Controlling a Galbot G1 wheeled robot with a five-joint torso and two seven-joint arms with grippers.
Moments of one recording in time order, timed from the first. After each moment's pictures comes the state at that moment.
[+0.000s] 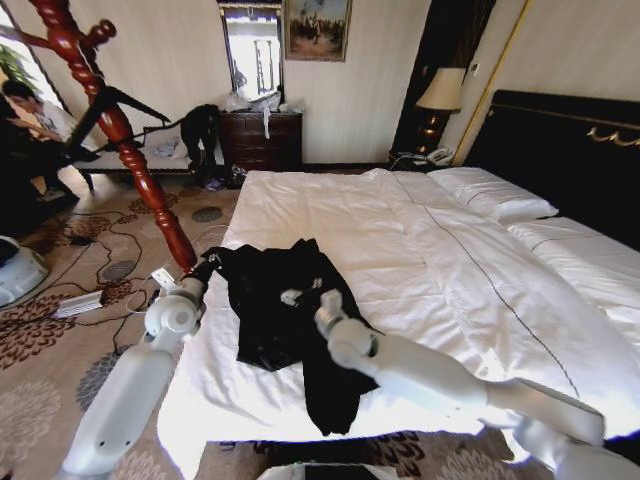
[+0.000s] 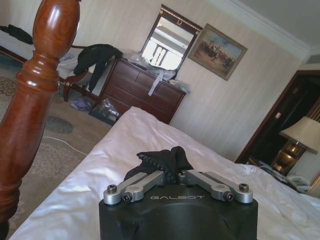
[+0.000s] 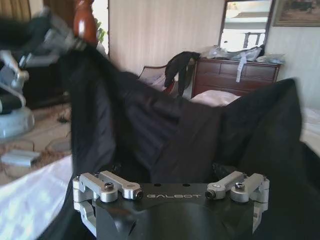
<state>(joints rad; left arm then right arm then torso) 0.91 -0.98 -0.43 -1.91 -1.17 0.29 -0.44 -0.41 1.04 -0.77 1.83 0.82 -0.18 0.67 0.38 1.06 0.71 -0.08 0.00</state>
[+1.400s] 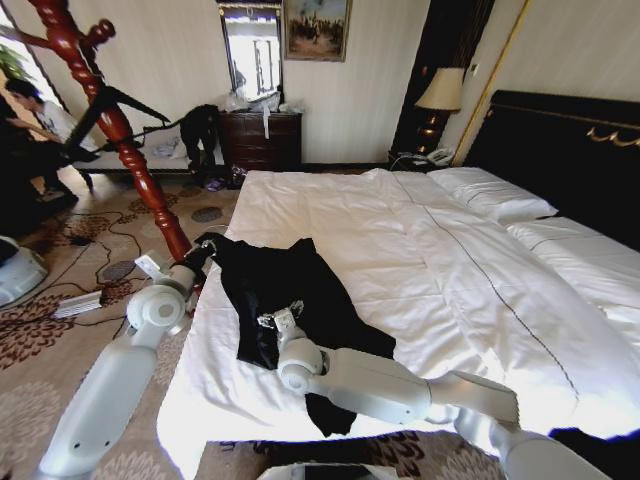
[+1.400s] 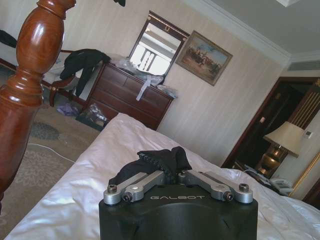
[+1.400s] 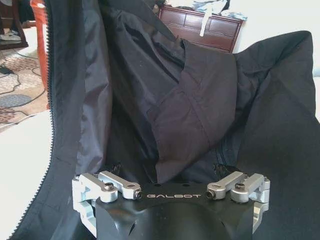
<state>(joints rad) 0.91 -0.92 -0.45 -1.98 -1.24 0.30 -0.46 -0.41 1.27 -0.80 1.74 0.96 -0.41 1.05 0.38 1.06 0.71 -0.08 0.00</state>
